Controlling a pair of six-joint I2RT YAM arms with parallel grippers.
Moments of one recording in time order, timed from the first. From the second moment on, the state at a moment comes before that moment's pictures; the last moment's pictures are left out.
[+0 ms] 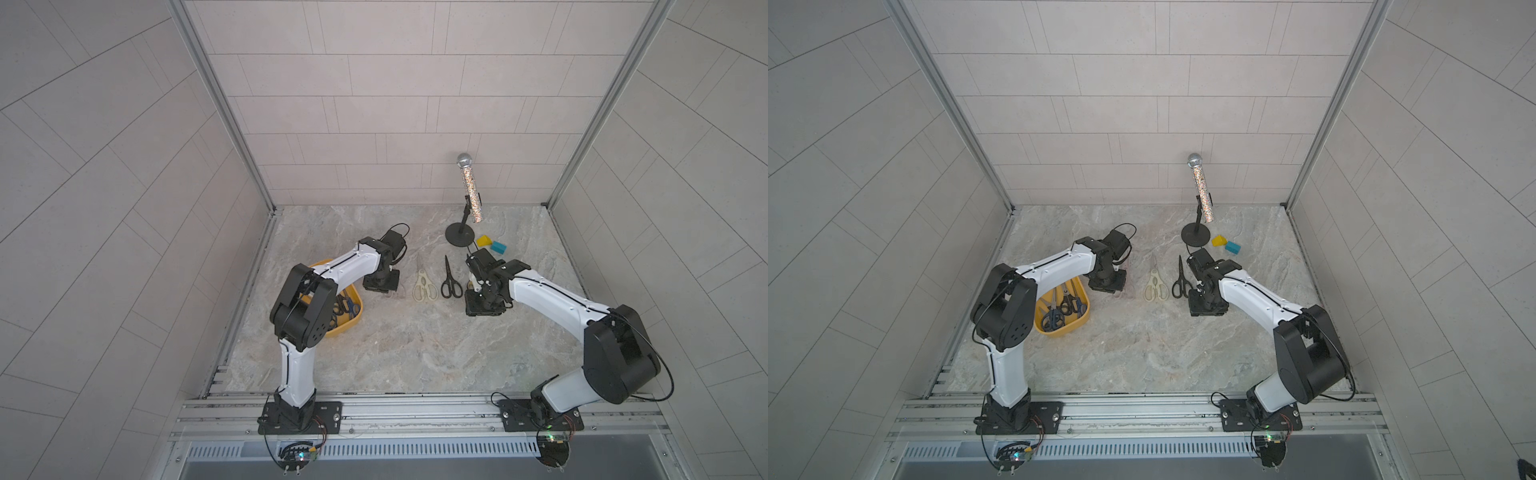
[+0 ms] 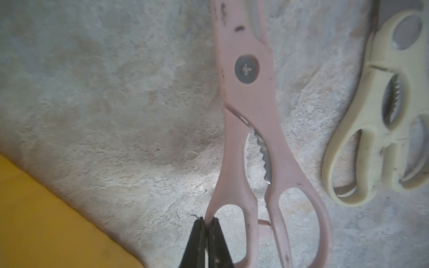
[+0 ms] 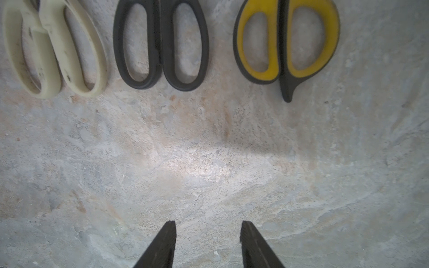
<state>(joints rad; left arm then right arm) -0.54 1.98 1.45 -0.90 -0.02 -0.38 0.41 1.50 1.02 -0.90 -0.04 0.42</state>
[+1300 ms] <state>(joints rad) 0.02 1.33 1.03 -0.92 -0.08 -0.51 0.40 1.51 1.01 -0.87 -0.12 0.40</state>
